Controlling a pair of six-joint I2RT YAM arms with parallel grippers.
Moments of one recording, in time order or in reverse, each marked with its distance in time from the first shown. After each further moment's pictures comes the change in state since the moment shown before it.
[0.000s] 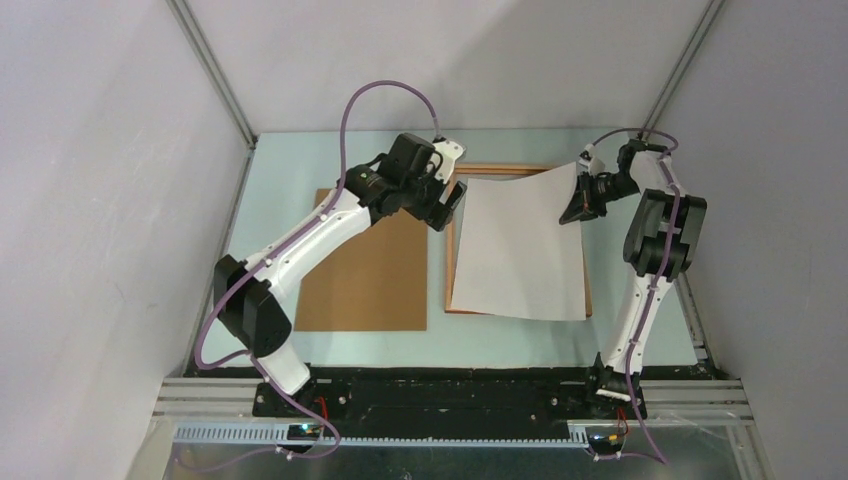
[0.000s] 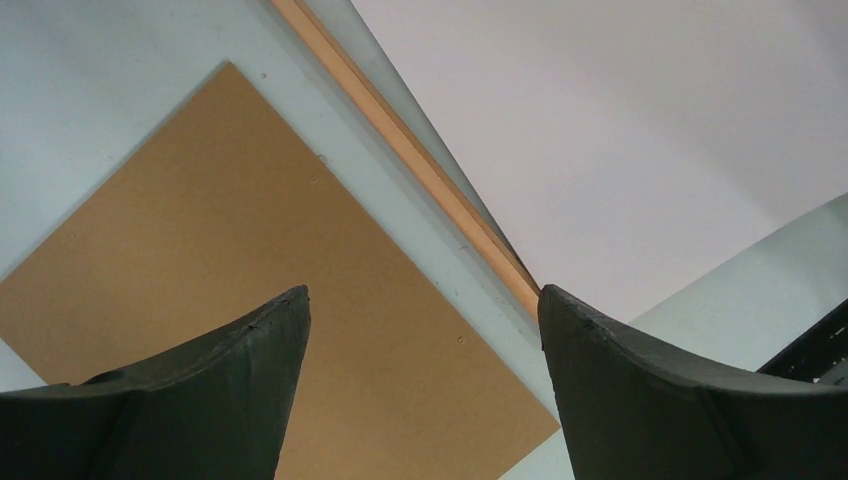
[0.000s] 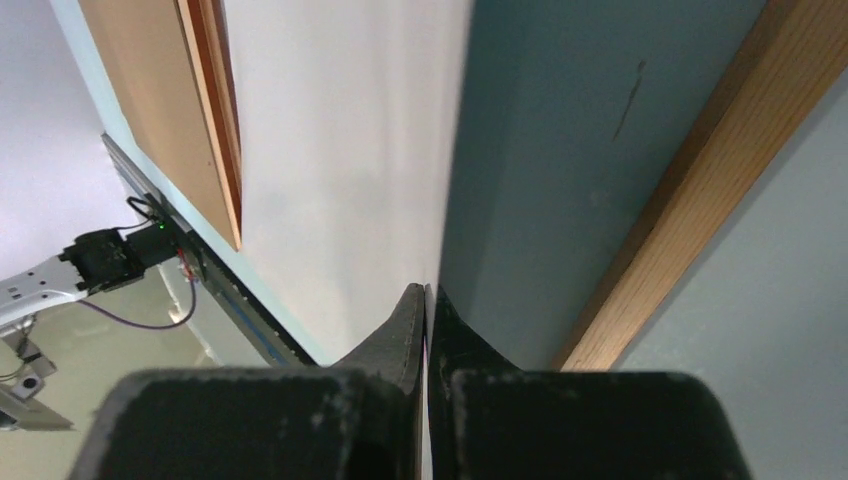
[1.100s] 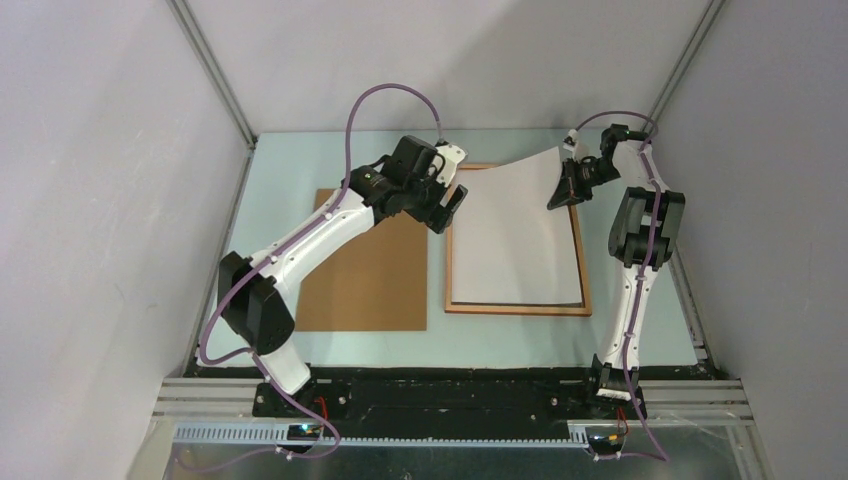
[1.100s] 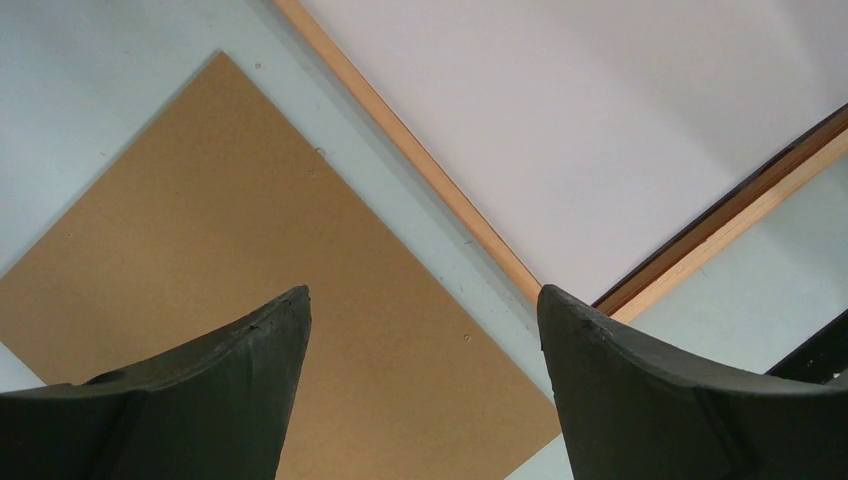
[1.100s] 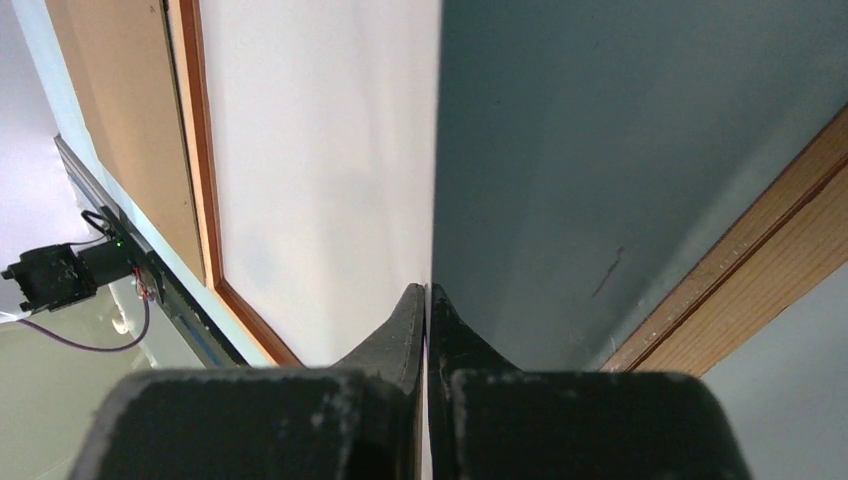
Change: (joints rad) left arm 0.000 0.021 -0.011 0.000 0.000 0.019; right arm 0.080 0.181 0.304 -0.034 0.018 -0.016
